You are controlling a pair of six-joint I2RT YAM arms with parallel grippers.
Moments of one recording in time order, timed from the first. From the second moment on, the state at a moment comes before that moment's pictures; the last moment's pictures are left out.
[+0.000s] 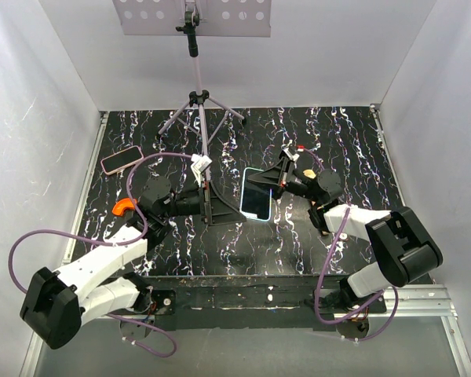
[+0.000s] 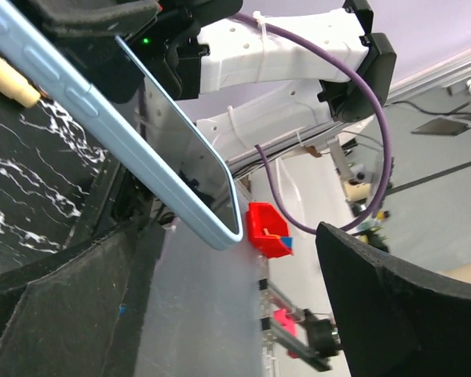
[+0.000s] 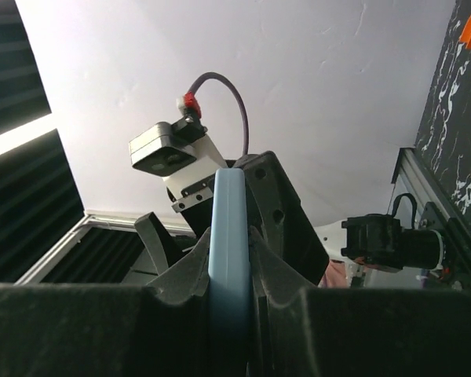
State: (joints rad) left arm -0.63 1.03 0.61 0.54 0.87 -1.05; right arm 0.50 1.47 0.56 1.22 -0.77 1.90
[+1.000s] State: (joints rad) left arm -0.68 1.06 0.64 0.43 0.82 -1.31; right arm 0.49 1.24 0.73 0.70 -0.72 1.35
